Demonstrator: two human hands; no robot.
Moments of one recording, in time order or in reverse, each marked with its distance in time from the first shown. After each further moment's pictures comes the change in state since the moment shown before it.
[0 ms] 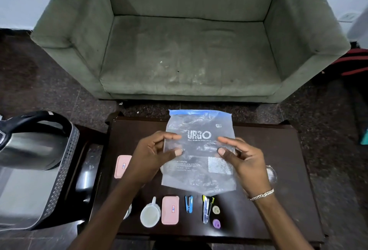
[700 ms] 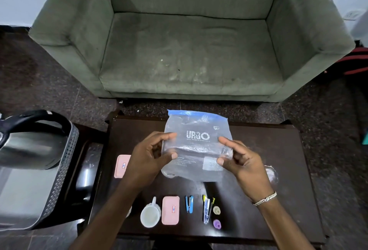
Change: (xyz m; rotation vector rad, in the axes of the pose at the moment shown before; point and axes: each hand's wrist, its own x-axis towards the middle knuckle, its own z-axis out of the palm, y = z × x) left_hand -0.002 -0.014 -0.008 0.182 0.052 0.068; right_hand -0.004 0.000 -0.001 -0.029 -0.093 0.124
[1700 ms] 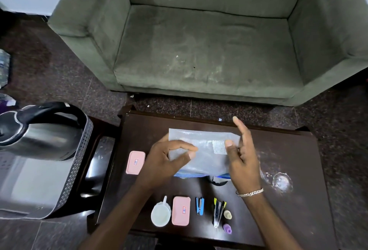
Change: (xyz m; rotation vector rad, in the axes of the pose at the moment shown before) left_hand 0.001 0.006 -0.014 0.167 -0.026 0.057; right_hand 0.031 0.000 0.062 -0.188 0.167 -0.216
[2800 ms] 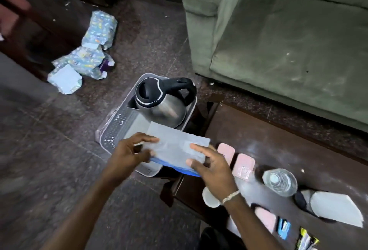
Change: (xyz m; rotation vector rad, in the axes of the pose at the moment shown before) left_hand -0.174 -0.115 -0.302 -0.152 0.425 -0.427; right_hand -0.083 -0.022 0.317 0.126 -0.680 0.240
